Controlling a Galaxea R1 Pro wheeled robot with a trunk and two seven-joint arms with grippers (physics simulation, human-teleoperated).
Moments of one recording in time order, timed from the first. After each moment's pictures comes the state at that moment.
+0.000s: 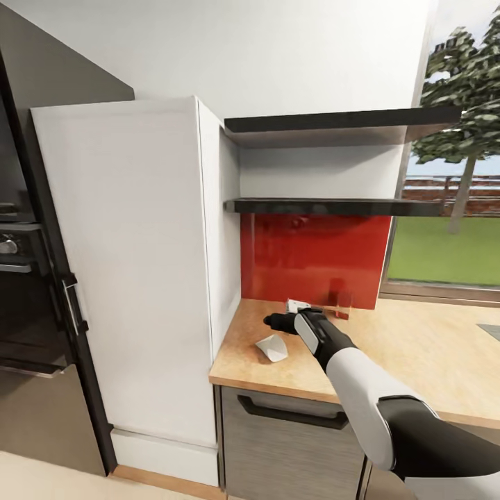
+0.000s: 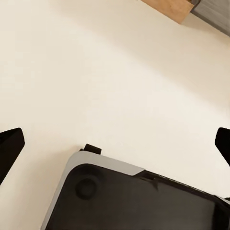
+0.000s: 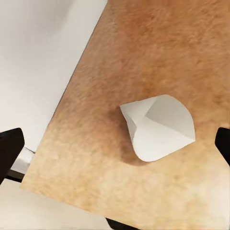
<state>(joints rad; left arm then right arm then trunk) 0.01 0.00 -0.28 -0.14 0.64 -0.38 0.01 -1.03 0.17 -0.01 -0.39 -0.20 0.52 -0.02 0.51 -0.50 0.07</state>
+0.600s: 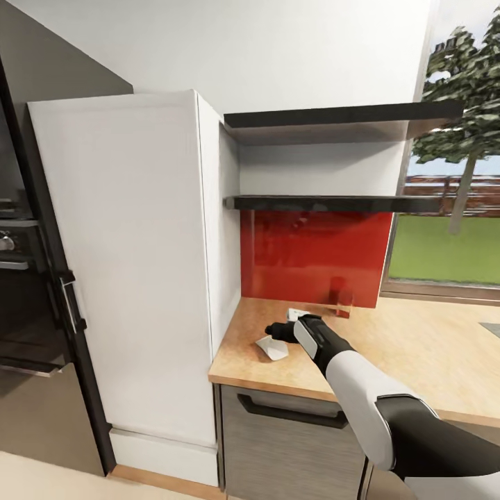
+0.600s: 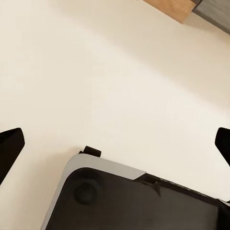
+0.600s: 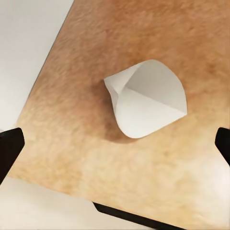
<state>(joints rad) 0.01 0.00 -0.28 -0.14 0.64 -0.38 0.01 -1.03 0.17 -0.01 -0.32 -0.20 0.52 -0.05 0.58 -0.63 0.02</state>
